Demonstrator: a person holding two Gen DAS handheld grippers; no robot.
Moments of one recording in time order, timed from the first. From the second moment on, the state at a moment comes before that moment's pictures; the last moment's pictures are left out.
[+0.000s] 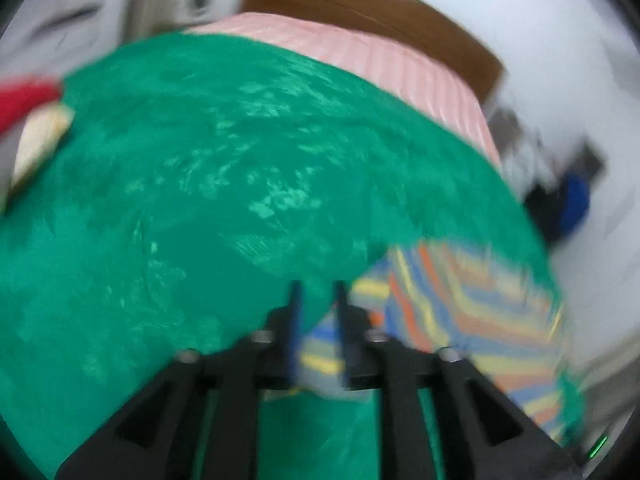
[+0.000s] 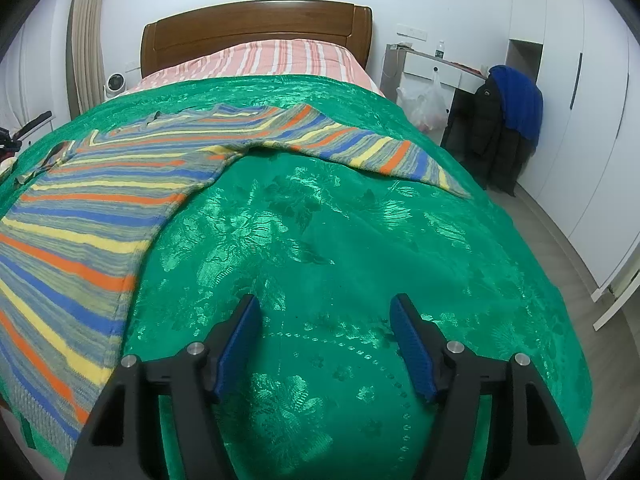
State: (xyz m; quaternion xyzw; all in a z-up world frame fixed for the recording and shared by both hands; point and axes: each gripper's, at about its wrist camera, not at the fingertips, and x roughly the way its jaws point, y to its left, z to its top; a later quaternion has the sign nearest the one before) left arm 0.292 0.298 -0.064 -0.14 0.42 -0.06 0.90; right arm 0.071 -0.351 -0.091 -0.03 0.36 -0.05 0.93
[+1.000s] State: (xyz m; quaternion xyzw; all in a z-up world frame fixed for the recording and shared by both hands) left arm 0.257 0.340 -0.134 -0.33 0.43 0.00 0.84; right arm 0.073 -0.348 -0.093 -0.03 0.36 -0.05 0.93
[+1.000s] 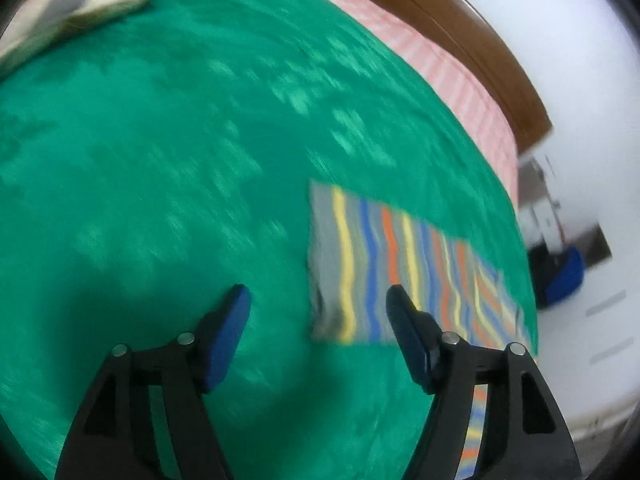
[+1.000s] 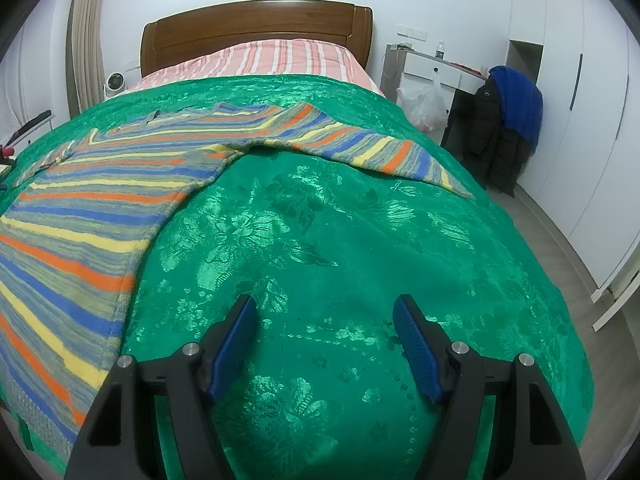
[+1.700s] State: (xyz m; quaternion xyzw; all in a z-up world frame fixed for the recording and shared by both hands) left arm 0.244 0.306 -0.141 -0.25 0.44 0.11 0.86; right arm 0.074 -0.349 -0.095 -0.03 0.36 -0.05 0.93
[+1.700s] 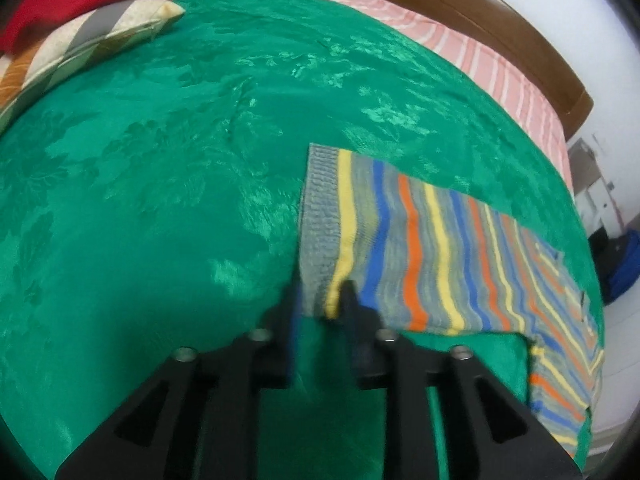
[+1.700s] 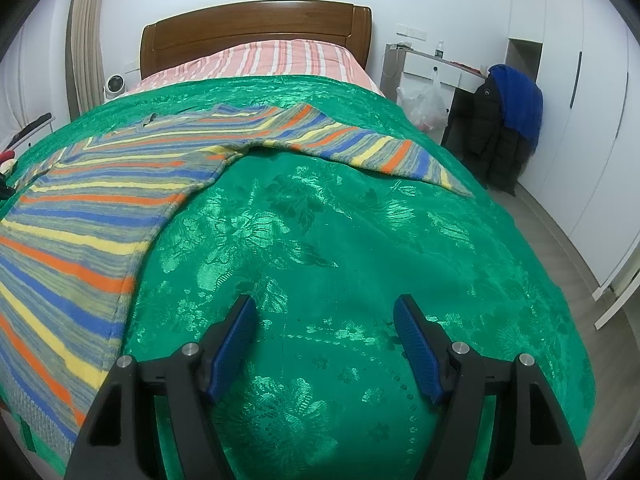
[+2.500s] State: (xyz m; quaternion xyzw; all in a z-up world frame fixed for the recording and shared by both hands) left arm 0.066 0.168 -0.126 -0.17 0.47 -0.17 0.85; right arm 0.052 -0.346 -0.040 0.10 0.40 0.09 0.91
